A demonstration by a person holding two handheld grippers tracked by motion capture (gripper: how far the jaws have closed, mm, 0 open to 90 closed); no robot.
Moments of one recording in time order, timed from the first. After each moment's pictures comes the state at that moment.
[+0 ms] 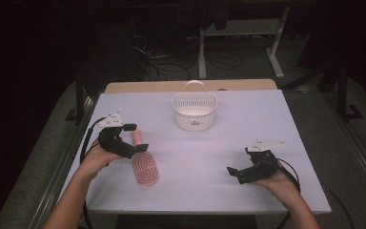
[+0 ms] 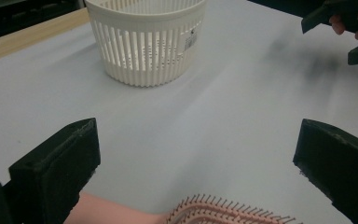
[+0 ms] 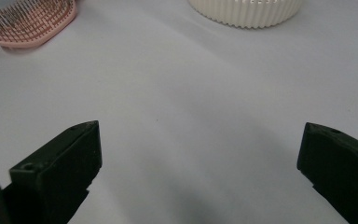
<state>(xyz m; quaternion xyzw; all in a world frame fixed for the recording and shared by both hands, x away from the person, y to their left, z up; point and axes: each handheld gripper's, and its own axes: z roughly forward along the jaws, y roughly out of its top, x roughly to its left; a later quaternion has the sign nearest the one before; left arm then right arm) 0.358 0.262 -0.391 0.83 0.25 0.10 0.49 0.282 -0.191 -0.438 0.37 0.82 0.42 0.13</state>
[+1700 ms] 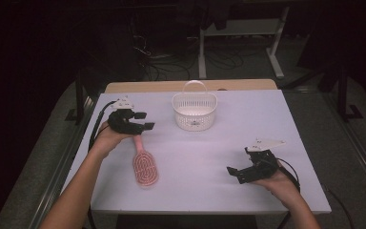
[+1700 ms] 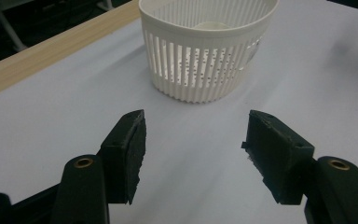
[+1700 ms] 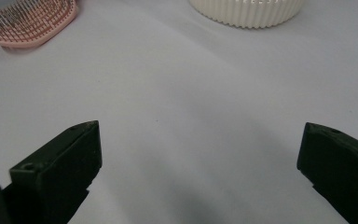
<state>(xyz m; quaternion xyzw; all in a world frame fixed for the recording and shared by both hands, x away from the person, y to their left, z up) 0.416 0.247 -0.390 0.84 0.28 0.13 0.45 0.283 -0.190 -0.439 0.37 0.82 0.42 0.13</state>
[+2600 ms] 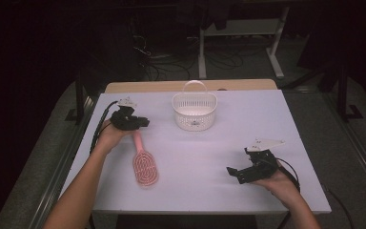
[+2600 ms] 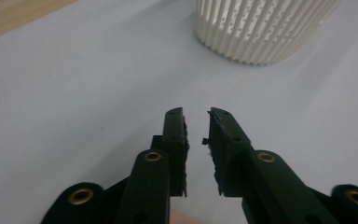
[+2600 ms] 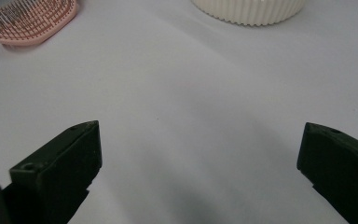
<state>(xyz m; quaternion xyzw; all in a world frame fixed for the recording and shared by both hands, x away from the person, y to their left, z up) 0.452 0.257 -0.423 0.86 0.33 0.11 0.37 0.284 -0.190 -0.440 0.37 0.82 0.42 0.13</state>
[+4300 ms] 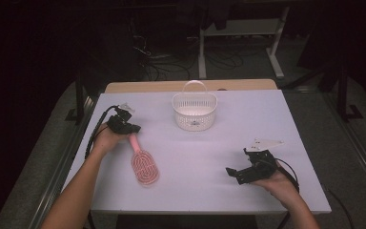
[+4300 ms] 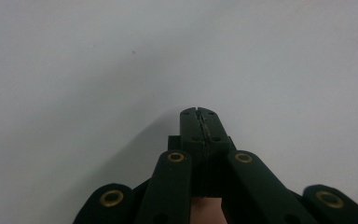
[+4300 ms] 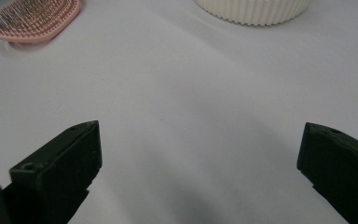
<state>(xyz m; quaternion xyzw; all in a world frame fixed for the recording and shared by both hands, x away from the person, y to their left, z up) 0.453 0.276 -0.440 0.88 0.37 0.11 0.28 0.283 -0.187 -0.440 0.37 0.82 0.42 0.13</state>
